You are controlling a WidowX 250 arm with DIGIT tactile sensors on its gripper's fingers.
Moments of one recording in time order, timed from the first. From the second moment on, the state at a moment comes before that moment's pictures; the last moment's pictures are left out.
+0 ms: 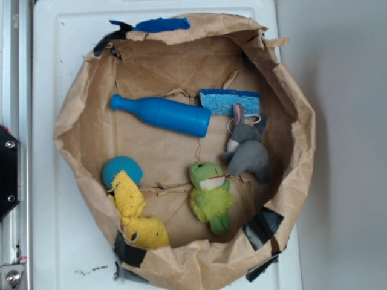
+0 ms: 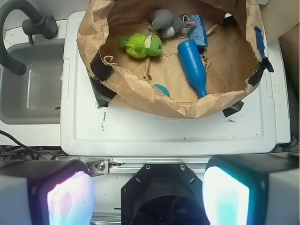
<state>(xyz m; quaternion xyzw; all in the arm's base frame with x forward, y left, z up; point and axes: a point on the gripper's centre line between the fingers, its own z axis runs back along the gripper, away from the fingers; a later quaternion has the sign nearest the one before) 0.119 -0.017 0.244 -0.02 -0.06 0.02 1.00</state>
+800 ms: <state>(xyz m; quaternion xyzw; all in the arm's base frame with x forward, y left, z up) 0.200 -0.008 0.228 -0.02 -0.05 0.11 0.99</state>
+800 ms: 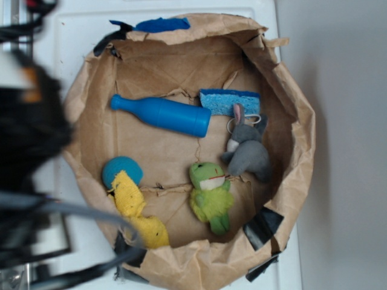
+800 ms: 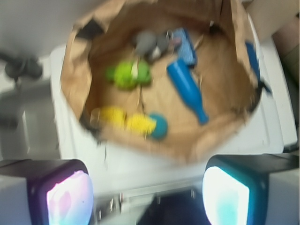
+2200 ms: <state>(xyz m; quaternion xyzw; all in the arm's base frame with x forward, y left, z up) 0.300 0.009 0.181 -0.05 -0.05 -0.06 1.00</state>
